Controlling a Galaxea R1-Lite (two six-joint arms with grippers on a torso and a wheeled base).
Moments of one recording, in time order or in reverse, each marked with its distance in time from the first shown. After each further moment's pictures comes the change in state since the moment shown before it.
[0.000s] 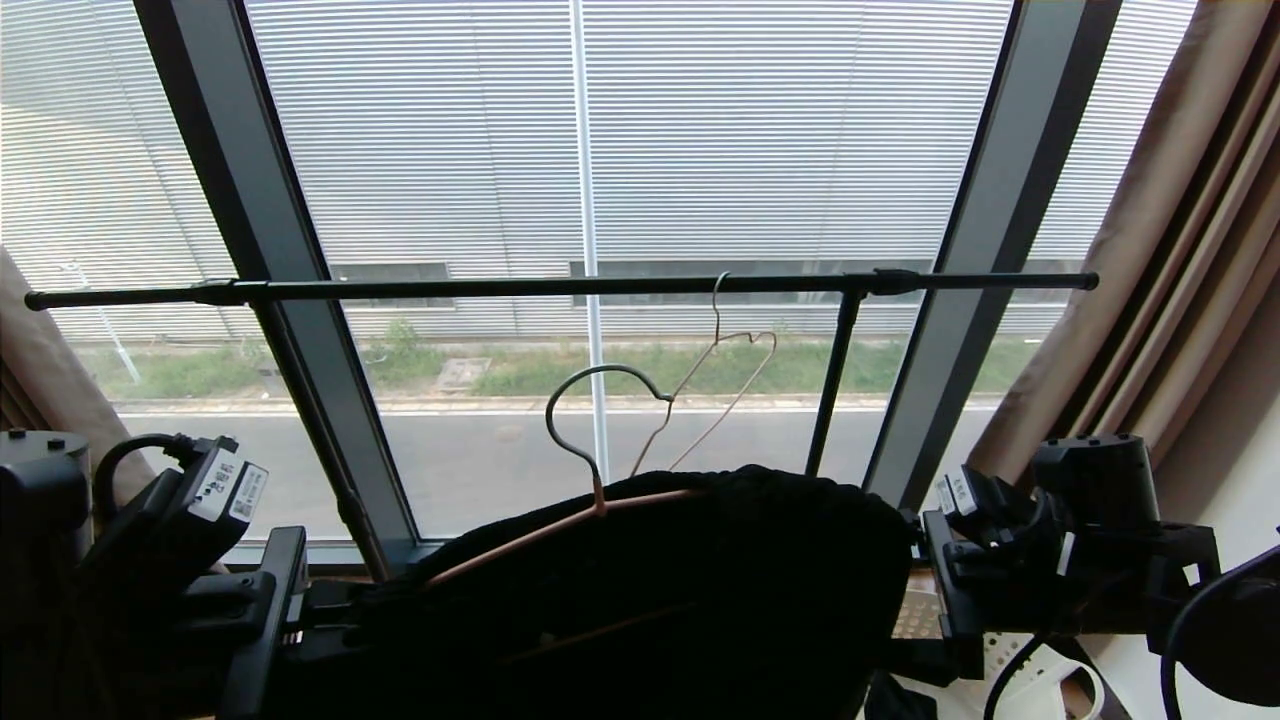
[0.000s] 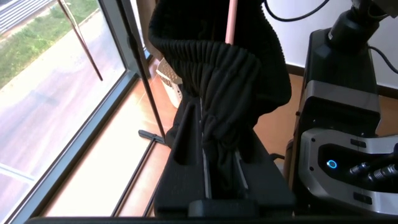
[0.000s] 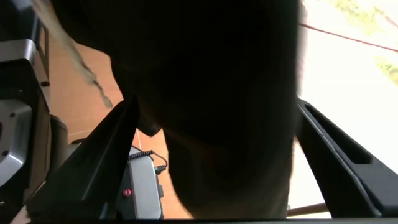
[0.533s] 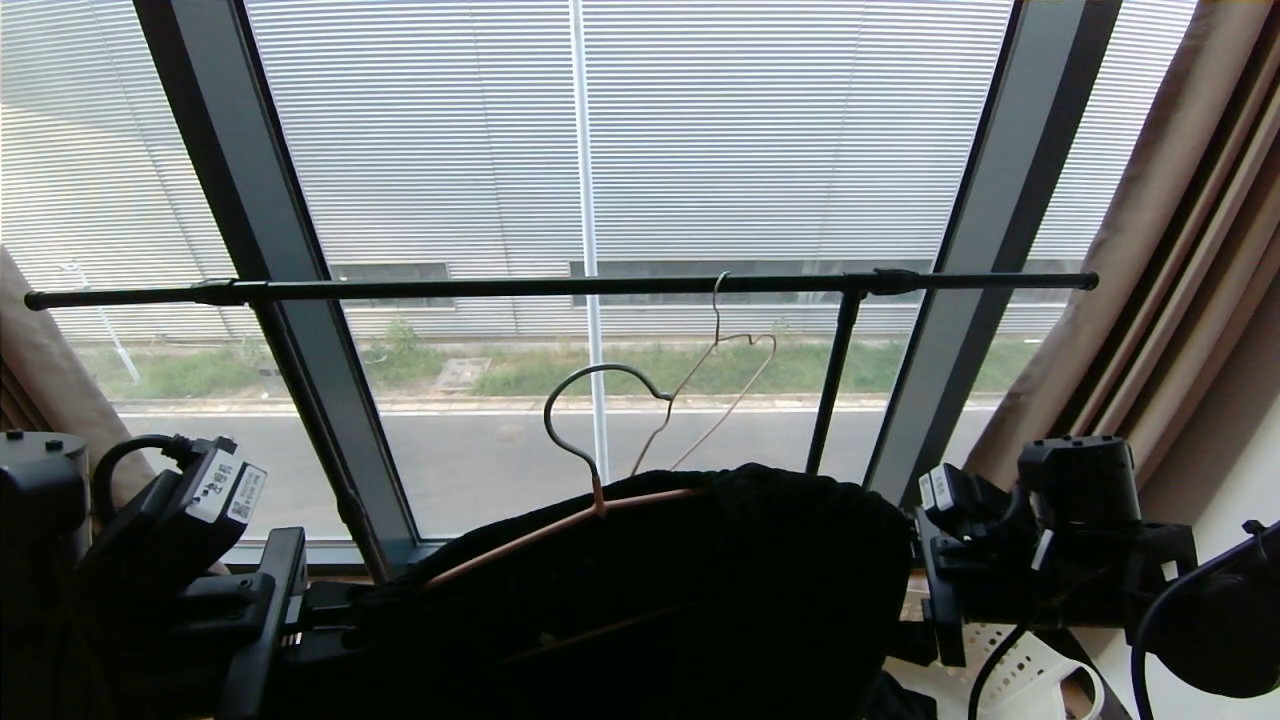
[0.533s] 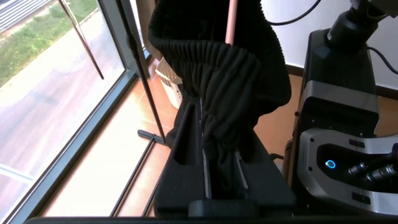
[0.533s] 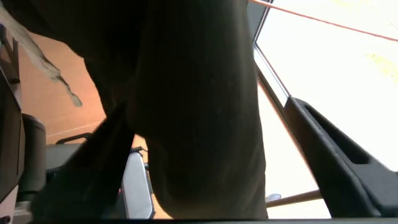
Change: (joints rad) left arm -0.001 -0.003 0.002 -0.001 0.000 -0.002; right arm -0.003 0.048 -0.011 -0.050 -0.050 0.003
